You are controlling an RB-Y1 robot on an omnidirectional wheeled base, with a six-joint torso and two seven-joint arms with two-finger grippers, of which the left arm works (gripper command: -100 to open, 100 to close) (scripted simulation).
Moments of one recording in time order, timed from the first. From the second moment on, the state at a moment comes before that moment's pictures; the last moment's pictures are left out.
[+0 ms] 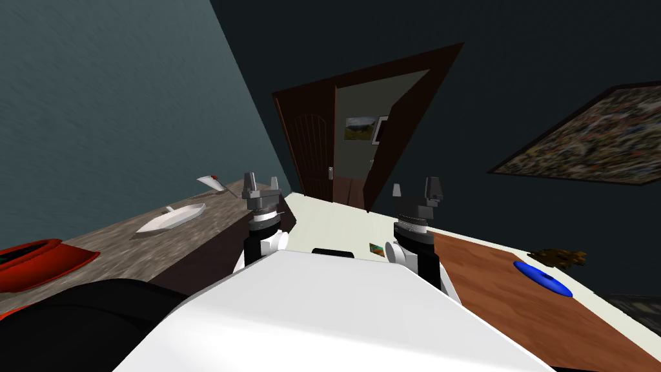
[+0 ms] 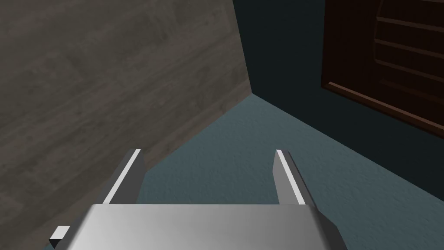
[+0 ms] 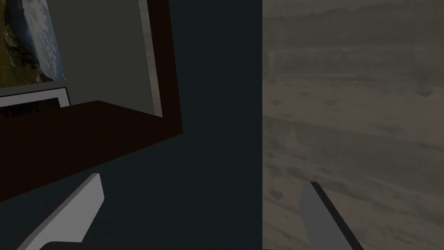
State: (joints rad) arm 0.50 -0.01 0.04 -2.36 0.05 -0.61 0.08
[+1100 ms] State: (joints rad) arm 0.35 0.03 0.03 -2.09 0.05 -0.60 0.08
